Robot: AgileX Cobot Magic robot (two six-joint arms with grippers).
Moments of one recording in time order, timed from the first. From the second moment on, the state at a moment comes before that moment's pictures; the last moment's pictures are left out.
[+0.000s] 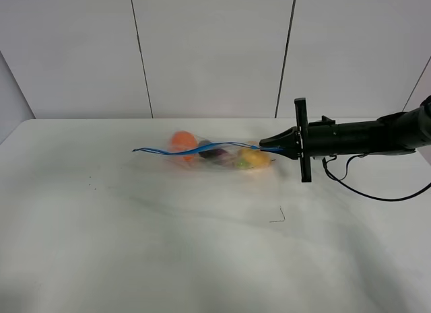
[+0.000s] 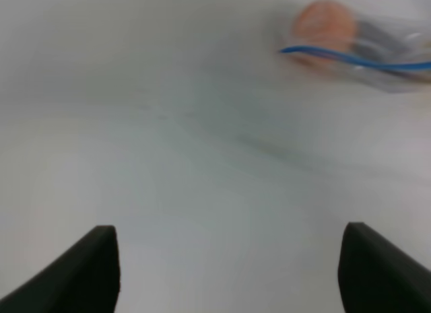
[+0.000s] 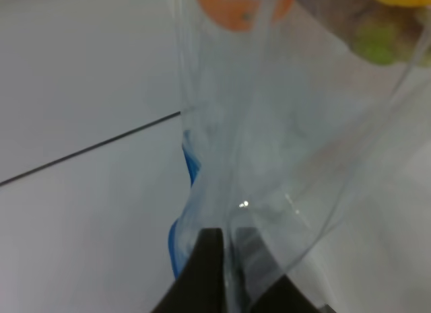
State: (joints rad) left arm -0.01 0.62 -0.80 -0.20 0.89 0.01; right arm -0.02 2.10 -1.13 1.57 1.20 -0.60
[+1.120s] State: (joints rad) left arm -0.69 1.53 -0.84 -1.54 0.08 -0.02; right arm 0.02 2.10 -1.13 1.61 1.20 -0.65
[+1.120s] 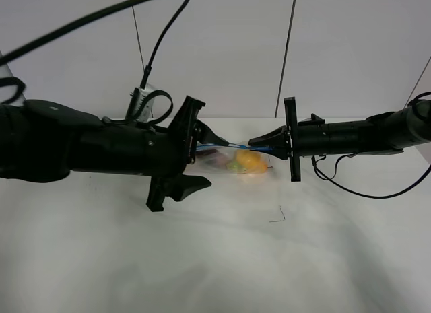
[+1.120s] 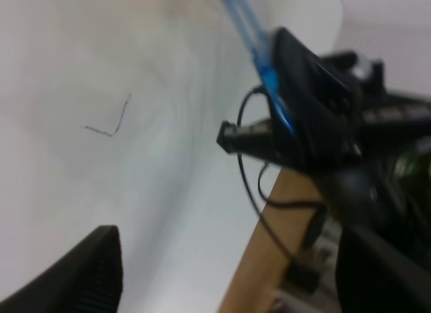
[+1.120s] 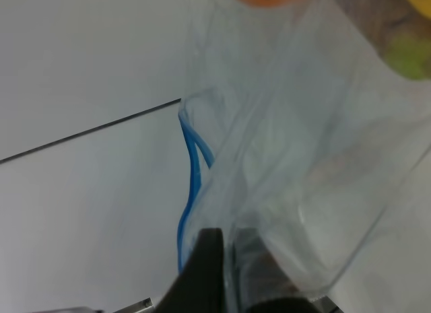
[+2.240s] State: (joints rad) left arm -0.72 1.86 -1.14 -1.69 0.03 -0.09; right arm 0.02 2.10 -1.13 1.61 1.20 -0.68
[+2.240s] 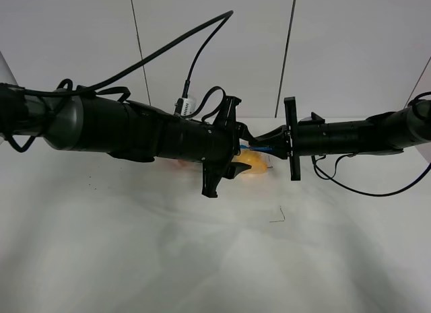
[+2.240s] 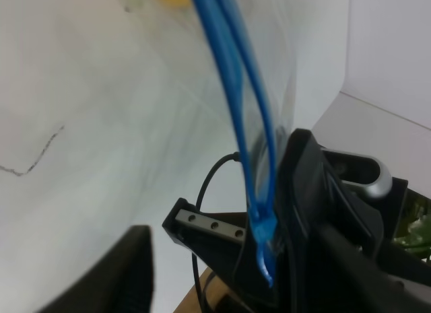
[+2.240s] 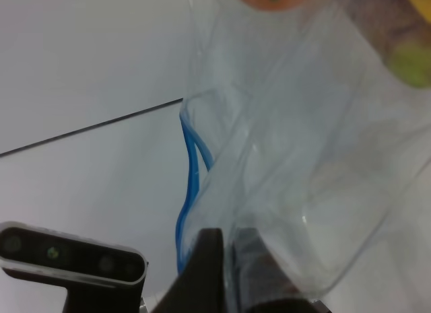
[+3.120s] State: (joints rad) left arm -0.72 1.86 -1.14 -1.70 0.03 -0.14; right arm 0.03 2.10 -1.13 1.61 1.20 -0.68
